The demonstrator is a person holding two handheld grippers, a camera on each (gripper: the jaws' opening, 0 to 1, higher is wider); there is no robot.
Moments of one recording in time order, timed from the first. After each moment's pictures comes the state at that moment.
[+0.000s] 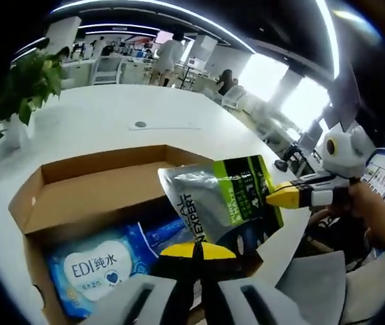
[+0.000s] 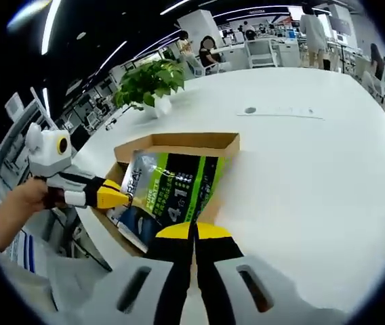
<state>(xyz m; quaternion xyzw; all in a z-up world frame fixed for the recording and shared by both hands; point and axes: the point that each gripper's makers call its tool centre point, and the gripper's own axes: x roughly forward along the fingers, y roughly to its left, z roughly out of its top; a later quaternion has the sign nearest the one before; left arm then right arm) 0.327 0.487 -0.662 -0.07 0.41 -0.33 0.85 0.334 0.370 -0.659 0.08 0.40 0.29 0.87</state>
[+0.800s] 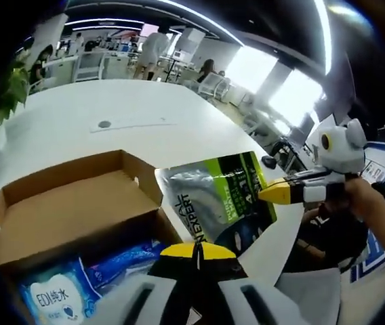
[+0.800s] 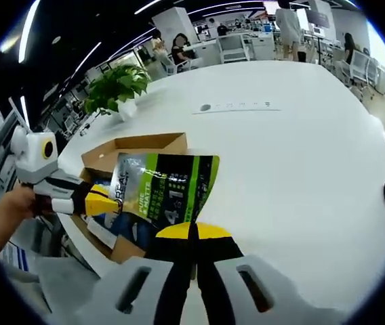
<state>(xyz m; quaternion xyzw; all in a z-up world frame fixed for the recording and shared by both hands) 0.353 0.406 -0.671 -0.06 0.42 -0.37 0.82 0.355 0.285 -0.668 0.08 0.42 0.22 0.88</state>
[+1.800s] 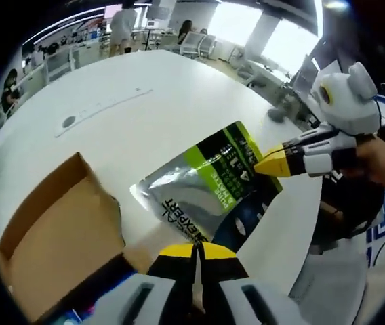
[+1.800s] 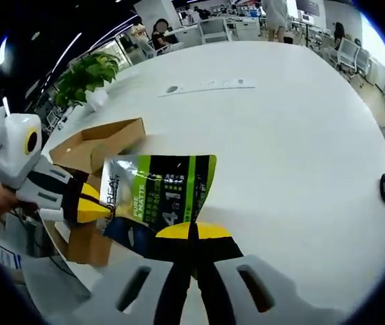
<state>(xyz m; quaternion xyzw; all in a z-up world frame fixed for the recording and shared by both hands) 0.372 0.358 -0.728 0.08 0.50 -0.39 0.77 0.387 0.245 -0.726 0.07 0.48 0.17 0.86</state>
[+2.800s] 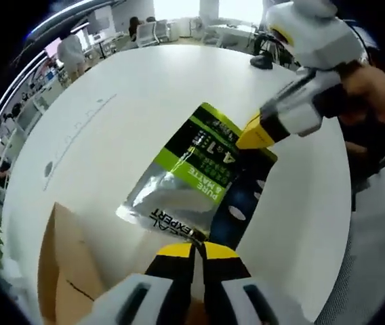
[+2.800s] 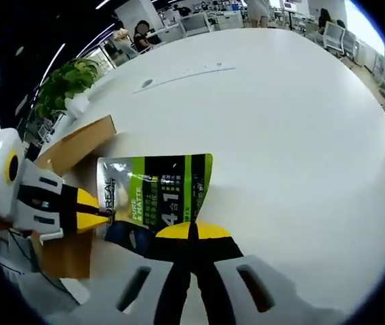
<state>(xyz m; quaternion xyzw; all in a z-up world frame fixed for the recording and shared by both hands) 0.389 0.343 -0.768 0.28 0.46 -0.42 0.73 0.400 0.229 -0.773 0.10 0.49 0.13 0.86</state>
